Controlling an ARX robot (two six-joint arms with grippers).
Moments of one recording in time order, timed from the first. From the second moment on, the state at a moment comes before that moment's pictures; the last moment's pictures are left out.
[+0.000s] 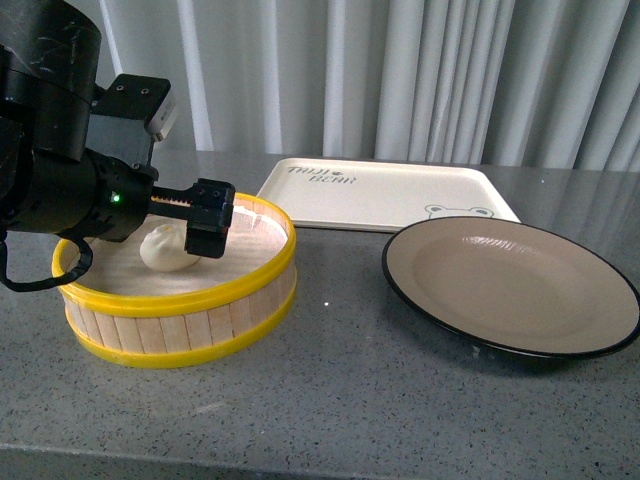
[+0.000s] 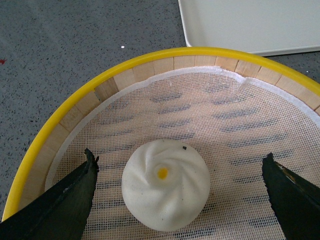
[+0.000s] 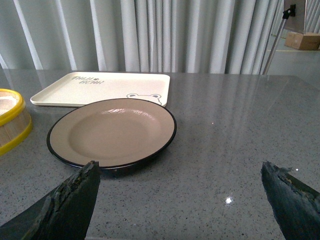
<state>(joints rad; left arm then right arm) -0.20 1.86 1.07 0.36 -0.12 0.07 0.00 0.00 0.01 0.00 0.00 0.00</state>
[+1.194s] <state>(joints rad) -0.21 1.95 1.14 0.30 -0.17 0.03 0.00 0.00 0.01 0.00 0.00 0.00</state>
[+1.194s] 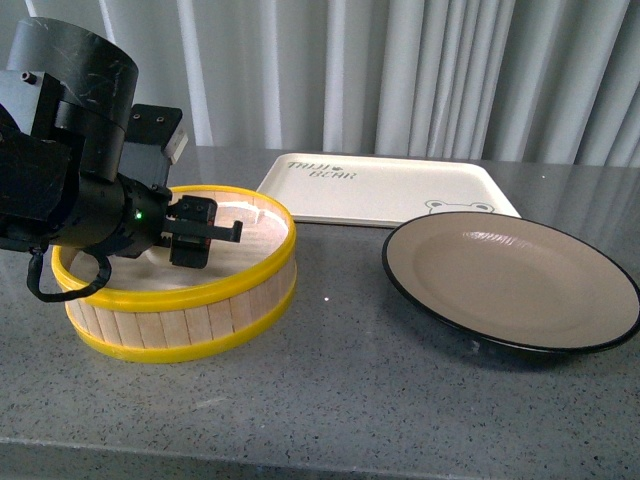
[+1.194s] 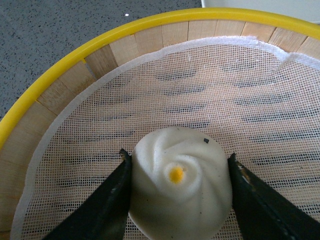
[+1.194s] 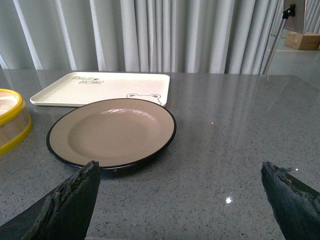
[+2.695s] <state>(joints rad) -0.77 2.01 1.41 0.24 -0.16 0.03 0.00 0.00 0.01 0.00 0.00 0.00</state>
